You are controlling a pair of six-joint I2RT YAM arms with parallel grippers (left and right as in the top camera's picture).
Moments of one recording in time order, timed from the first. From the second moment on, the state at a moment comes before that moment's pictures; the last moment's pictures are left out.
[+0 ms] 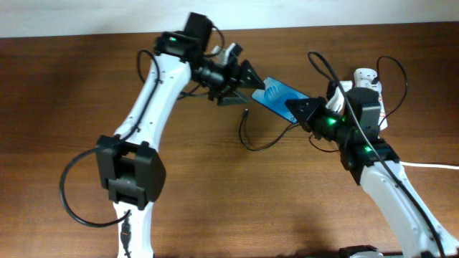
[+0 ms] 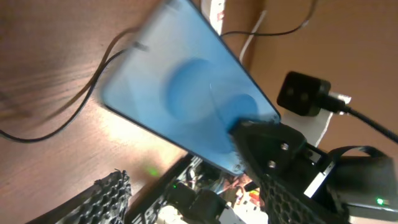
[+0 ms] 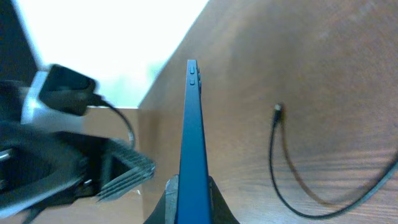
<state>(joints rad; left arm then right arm) -0.32 2.21 2.16 -1.24 1.00 -0.43 0.06 1.30 0.80 0.01 -0.60 0.99</state>
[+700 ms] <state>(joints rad) -0.23 2.16 2.16 -1.02 1.17 -0.37 0.22 1.21 0.80 0.21 -0.32 1.39</state>
